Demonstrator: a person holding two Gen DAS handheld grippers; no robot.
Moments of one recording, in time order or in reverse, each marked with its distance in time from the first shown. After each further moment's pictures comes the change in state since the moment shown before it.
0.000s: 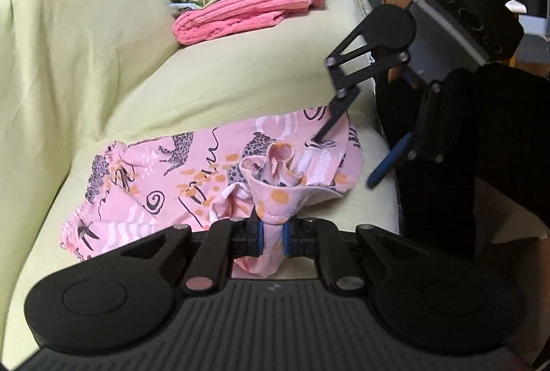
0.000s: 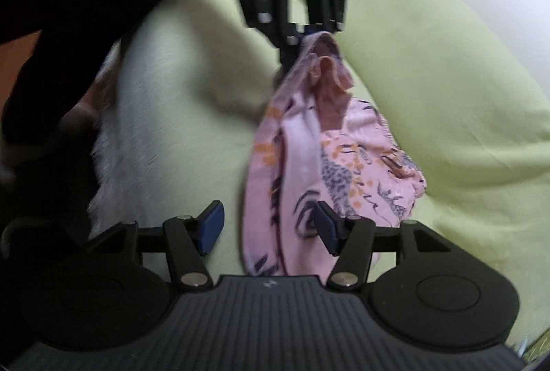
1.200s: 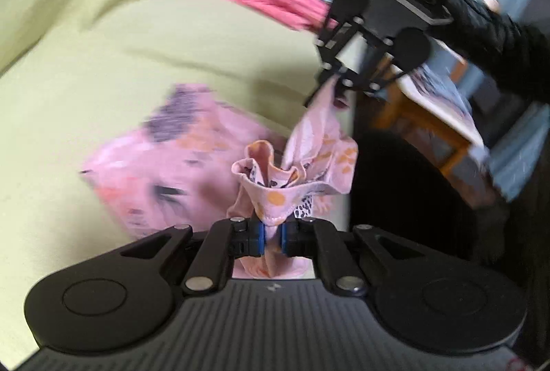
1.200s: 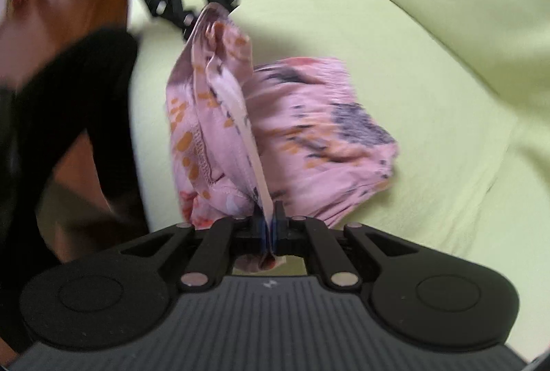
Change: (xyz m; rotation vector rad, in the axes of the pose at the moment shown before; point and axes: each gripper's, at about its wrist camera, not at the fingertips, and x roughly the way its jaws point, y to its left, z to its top) left arm -0.012 0.183 -0.038 -0.603 0.071 -0.433; right arm 0.074 -0.250 0.004 0.459 0.216 0.651
